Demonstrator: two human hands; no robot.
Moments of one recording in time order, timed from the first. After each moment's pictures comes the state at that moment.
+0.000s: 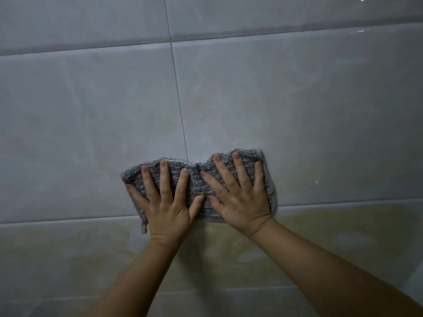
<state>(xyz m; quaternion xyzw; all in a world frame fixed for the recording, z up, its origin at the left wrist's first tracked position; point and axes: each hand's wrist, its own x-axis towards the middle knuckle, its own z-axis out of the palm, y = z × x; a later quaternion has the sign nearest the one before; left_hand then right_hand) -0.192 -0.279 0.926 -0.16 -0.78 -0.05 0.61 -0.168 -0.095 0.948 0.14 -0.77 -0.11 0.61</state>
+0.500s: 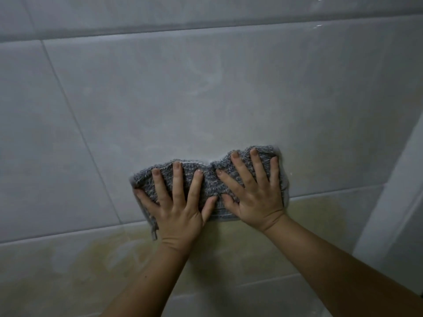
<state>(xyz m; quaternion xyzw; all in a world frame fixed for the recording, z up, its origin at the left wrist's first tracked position) -0.172 -0.118 0.917 -0.18 -0.76 -0.07 0.62 -0.141 0.067 0.943 0.11 -0.76 -0.12 0.62</state>
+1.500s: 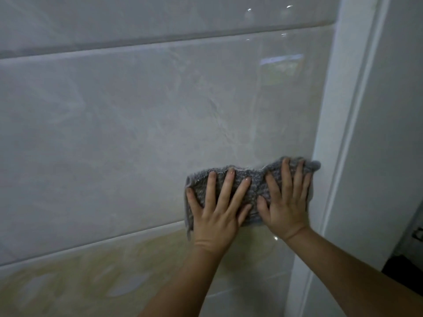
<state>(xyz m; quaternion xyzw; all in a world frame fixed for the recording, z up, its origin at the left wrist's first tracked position) -0.130 0.113 0.910 -0.28 -0.76 -0.03 0.58 -0.093 0.283 0.910 -0.03 -0.82 -0.03 0.58</state>
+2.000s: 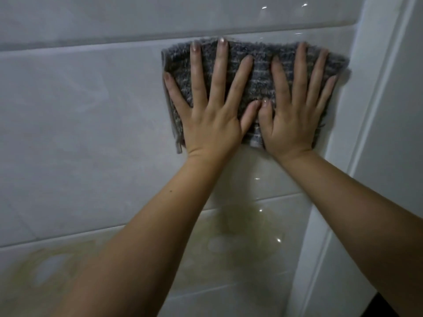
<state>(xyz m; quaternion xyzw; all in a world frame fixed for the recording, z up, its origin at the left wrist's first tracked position) -0.134 0.111 1.095 -0.21 -0.74 -0.08 0.64 -0.112 0.256 1.085 -0.05 -0.74 -0.02 0.67</state>
